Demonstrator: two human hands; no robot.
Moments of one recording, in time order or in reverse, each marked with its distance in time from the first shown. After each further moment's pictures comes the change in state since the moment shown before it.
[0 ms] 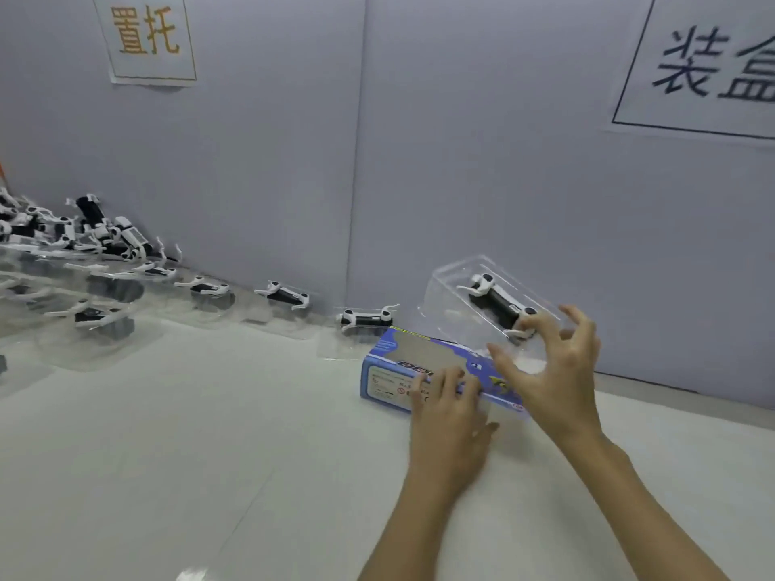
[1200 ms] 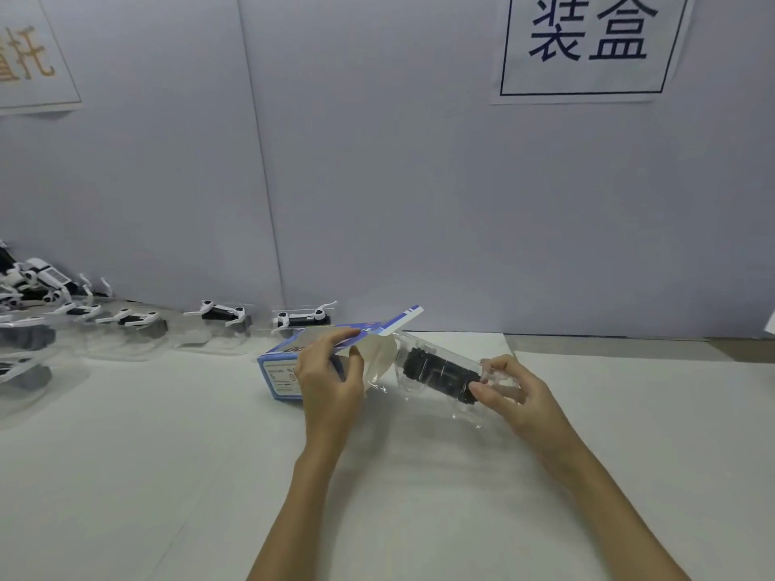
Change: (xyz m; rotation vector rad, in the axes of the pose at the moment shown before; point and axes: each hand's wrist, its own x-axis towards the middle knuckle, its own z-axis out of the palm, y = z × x) left_hand 0.031 -0.021 -0.041 -0.658 0.294 -0.325; right_hand -0.053 0.058 -0.059 0.632 -0.365 0.454
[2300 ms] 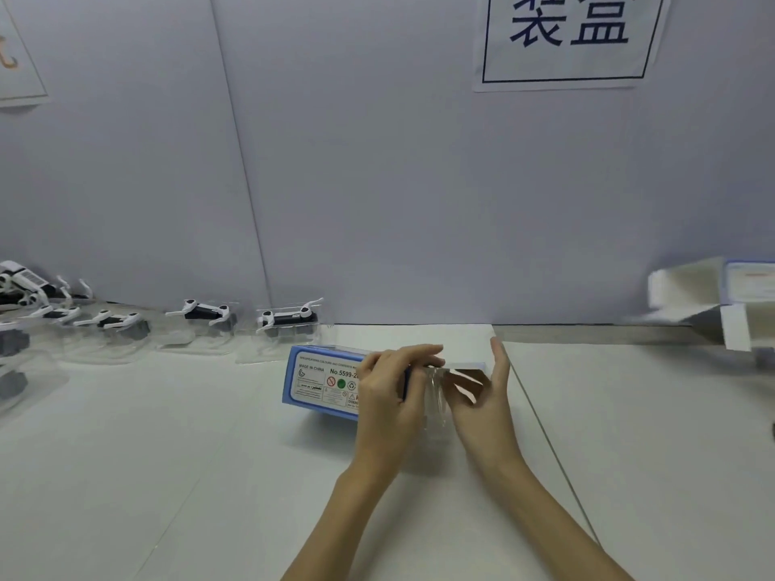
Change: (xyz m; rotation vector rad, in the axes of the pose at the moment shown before) left_hand -0.050 0.047 0.040 -0.087 -0.216 0.204; right_hand -0.004 0.014 0.057 0.172 0.314 0.082
